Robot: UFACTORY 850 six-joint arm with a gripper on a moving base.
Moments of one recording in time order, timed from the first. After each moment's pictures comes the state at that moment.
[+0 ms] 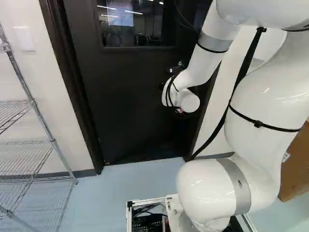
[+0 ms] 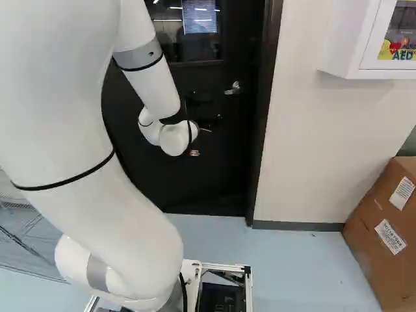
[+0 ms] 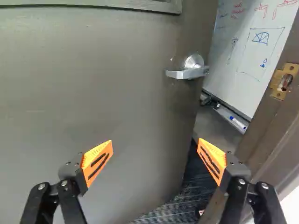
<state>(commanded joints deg) -3.1 -3.8 -27.8 2.8 56.9 0.0</state>
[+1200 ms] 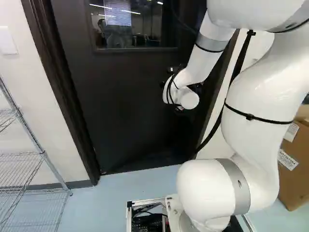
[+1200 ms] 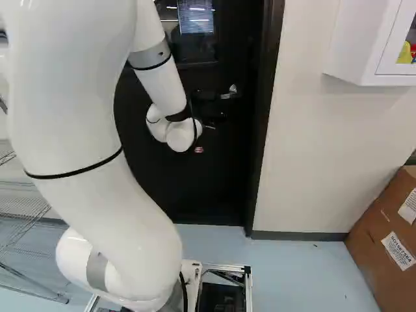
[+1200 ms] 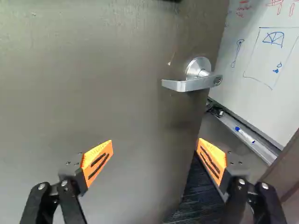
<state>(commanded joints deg) -4.9 -8.6 -33.0 0.8 57.2 0.0</state>
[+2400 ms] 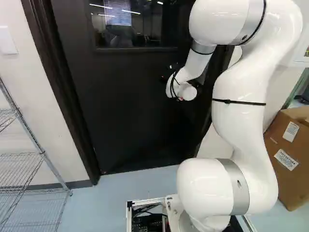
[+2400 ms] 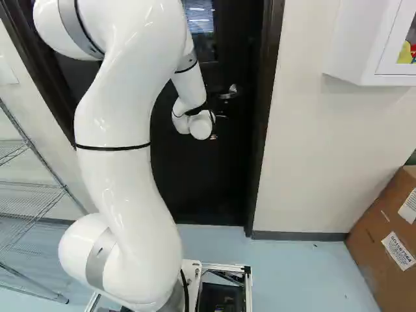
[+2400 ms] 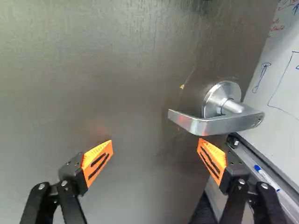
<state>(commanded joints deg) -8.9 -24.0 -51.1 -9.7 60.2 0.0</state>
